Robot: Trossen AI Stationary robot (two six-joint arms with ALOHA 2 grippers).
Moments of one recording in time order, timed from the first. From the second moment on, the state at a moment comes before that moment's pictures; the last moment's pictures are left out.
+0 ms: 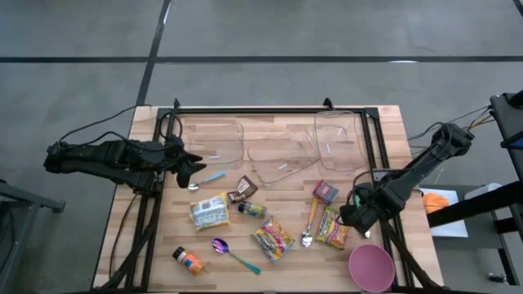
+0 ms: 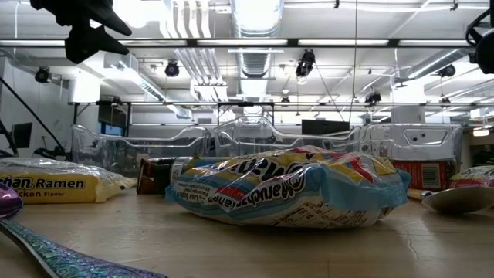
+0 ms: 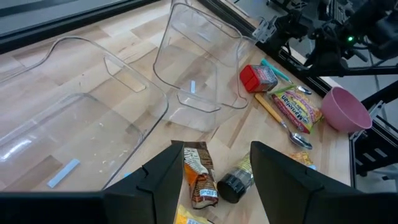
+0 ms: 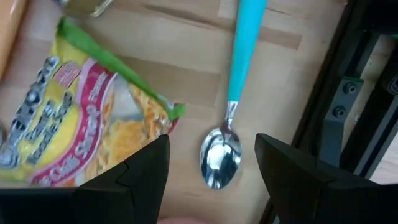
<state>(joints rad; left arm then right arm) -0.09 0.64 0.75 -0.68 -0.29 -0.68 0.70 1.21 0.79 -1.16 -0.03 2.11</state>
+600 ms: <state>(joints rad) -0.09 0.64 0.75 -0.68 -0.27 -0.68 0.71 1.27 0.63 -0.99 -0.01 2.15</state>
